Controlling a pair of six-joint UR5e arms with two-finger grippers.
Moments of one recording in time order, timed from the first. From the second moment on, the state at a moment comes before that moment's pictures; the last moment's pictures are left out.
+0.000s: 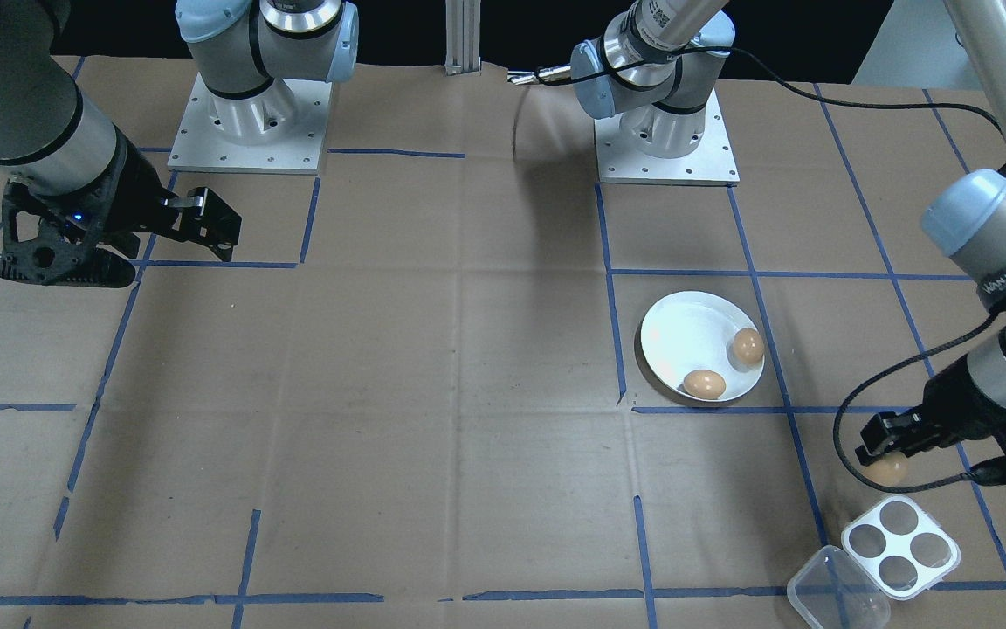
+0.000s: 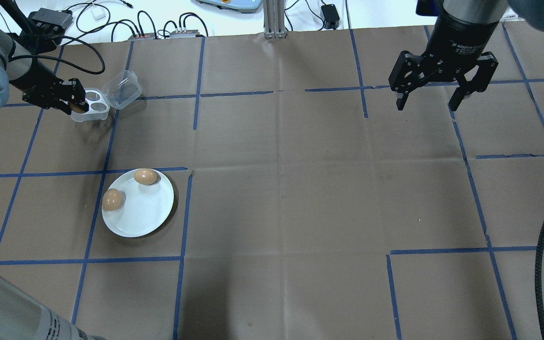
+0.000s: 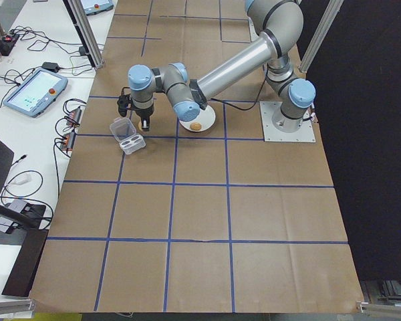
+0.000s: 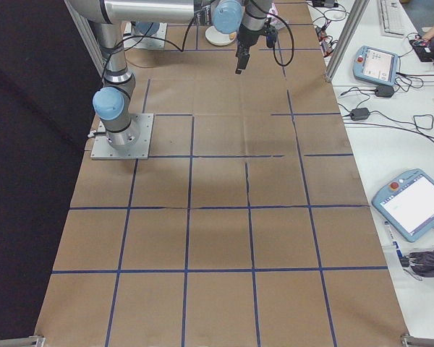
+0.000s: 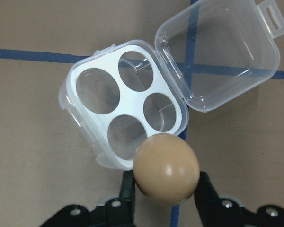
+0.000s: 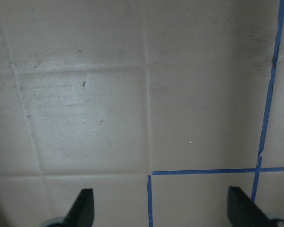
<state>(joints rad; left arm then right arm) -1.14 -1.98 -1.58 -1.11 1.44 0.32 1.51 -1.42 1.43 -1.38 -1.54 -0.02</state>
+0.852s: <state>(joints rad) -1.24 -1.75 -1.98 -1.09 1.45 0.15 1.51 -1.42 1.43 -1.38 -1.54 -0.02</state>
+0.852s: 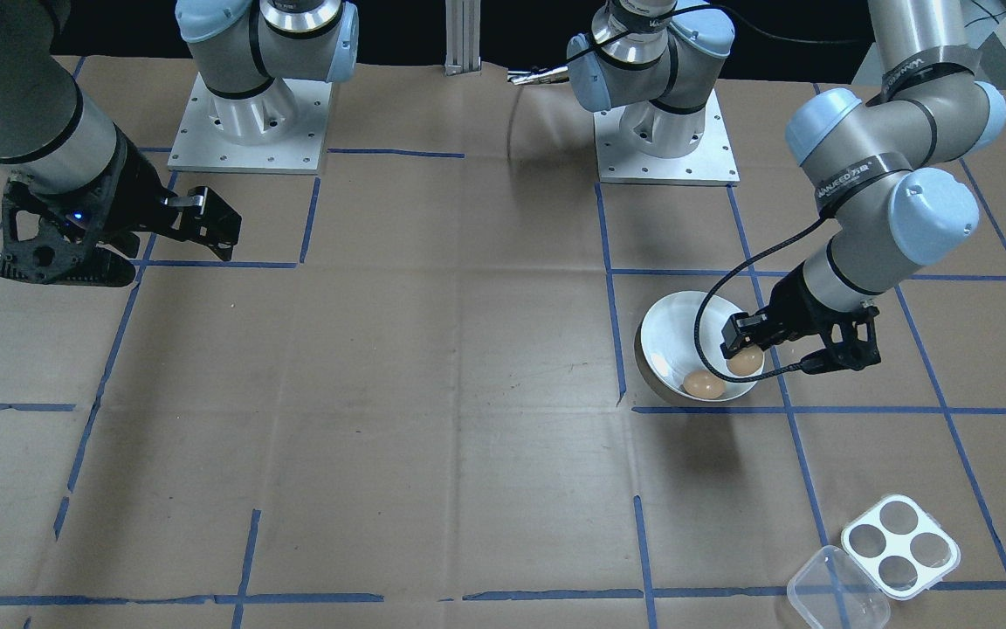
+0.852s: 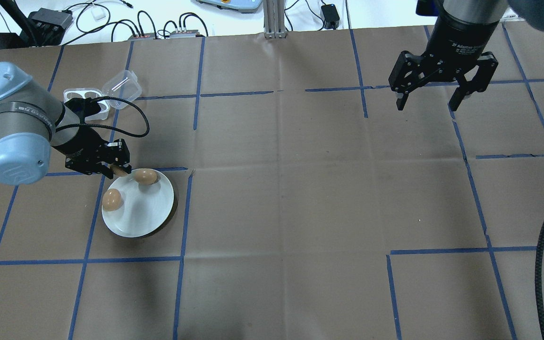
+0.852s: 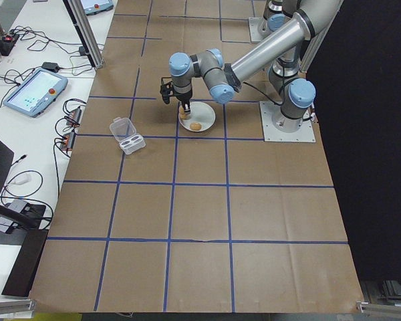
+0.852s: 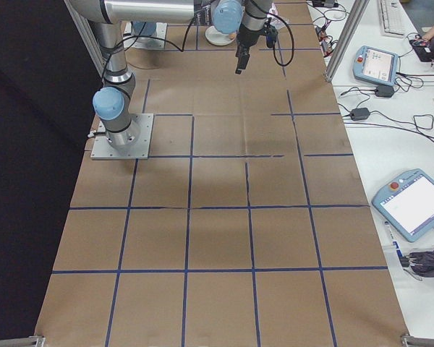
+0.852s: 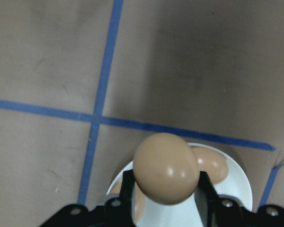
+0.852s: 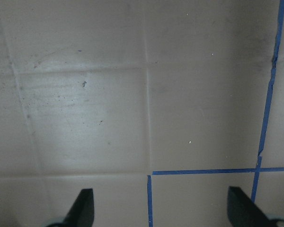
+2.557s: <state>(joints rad) -1.40 -1.59 -1.83 -1.40 1.55 0.04 1.51 -1.43 1.43 -1.38 -1.54 -0.02</state>
